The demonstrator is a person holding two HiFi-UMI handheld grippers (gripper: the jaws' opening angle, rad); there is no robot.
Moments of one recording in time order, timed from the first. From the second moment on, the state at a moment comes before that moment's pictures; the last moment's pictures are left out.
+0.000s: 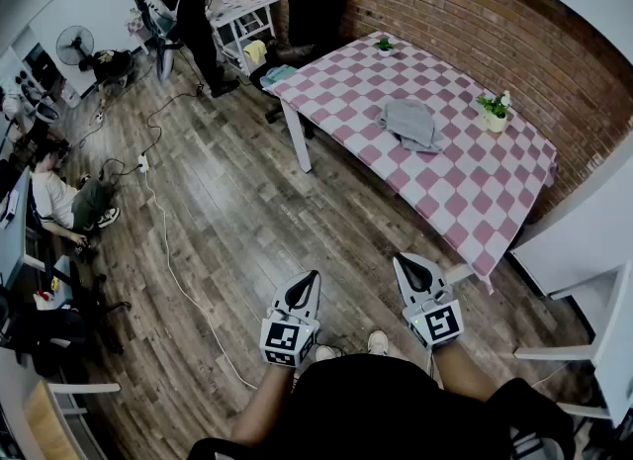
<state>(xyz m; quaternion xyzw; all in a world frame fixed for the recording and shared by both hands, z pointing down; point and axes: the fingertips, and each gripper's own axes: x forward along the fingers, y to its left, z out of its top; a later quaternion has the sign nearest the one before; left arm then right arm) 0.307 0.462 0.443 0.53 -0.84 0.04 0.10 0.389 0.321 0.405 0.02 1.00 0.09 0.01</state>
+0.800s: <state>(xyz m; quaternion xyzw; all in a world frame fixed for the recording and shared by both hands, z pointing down) 0.279 0.511 0.435 0.54 -0.84 0.04 0.07 0.368 0.369 0.395 0.00 1.00 0.09 0.02</state>
